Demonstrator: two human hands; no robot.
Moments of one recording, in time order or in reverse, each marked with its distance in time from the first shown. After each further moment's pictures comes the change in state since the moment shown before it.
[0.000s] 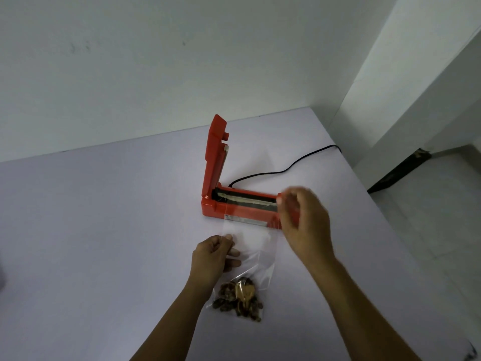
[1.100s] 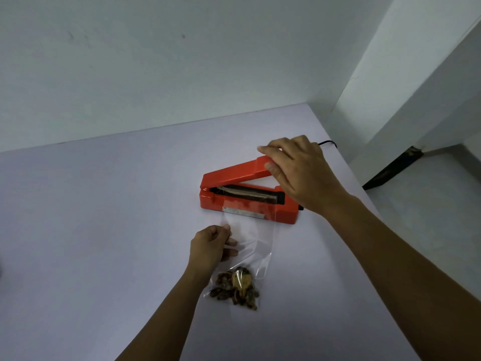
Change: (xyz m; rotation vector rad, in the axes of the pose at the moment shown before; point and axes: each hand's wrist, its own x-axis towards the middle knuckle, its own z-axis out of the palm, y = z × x) left_hand 0.003 0.001 -0.002 -0.002 0.000 0.007; right_hand 0.069 -0.014 -0.026 -0.552 -0.199 -0.602
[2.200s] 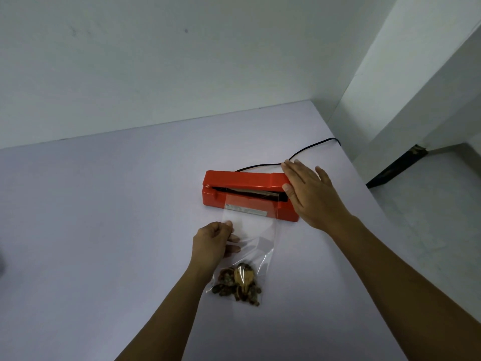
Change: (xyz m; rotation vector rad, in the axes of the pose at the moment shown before) left_hand 0.000 0.001 0.000 -0.009 -0.008 0.001; right_hand -0.047 0.017 0.049 0.056 -0.308 0.282
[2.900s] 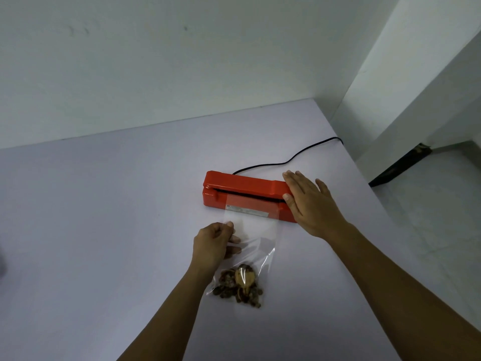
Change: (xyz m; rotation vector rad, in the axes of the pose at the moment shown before) left_hand 0.004 -0.001 0.000 0.042 0.011 -0.003; right_hand -0.004 0.008 0.028 0.017 -0.074 0.031
